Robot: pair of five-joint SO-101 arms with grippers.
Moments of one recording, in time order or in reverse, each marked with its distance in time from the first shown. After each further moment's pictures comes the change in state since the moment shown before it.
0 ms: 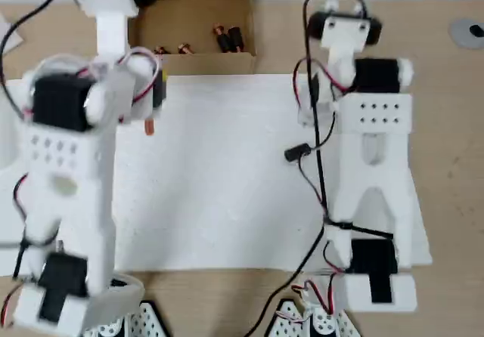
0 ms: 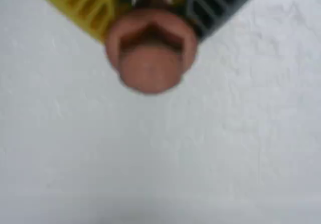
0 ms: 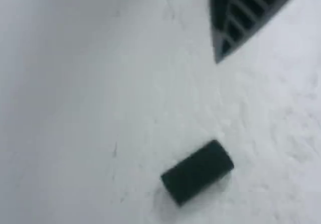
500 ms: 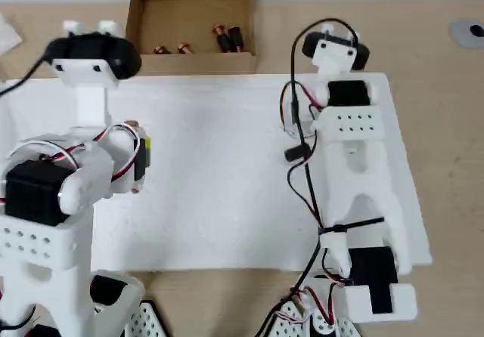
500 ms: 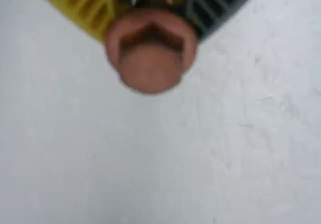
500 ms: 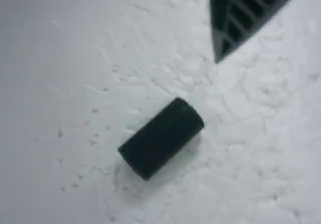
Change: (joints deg) left arm 0.0 -25.9 30.2 -1.0 -1.5; right arm -2.7 -2.1 20.6 -20.2 -13.6
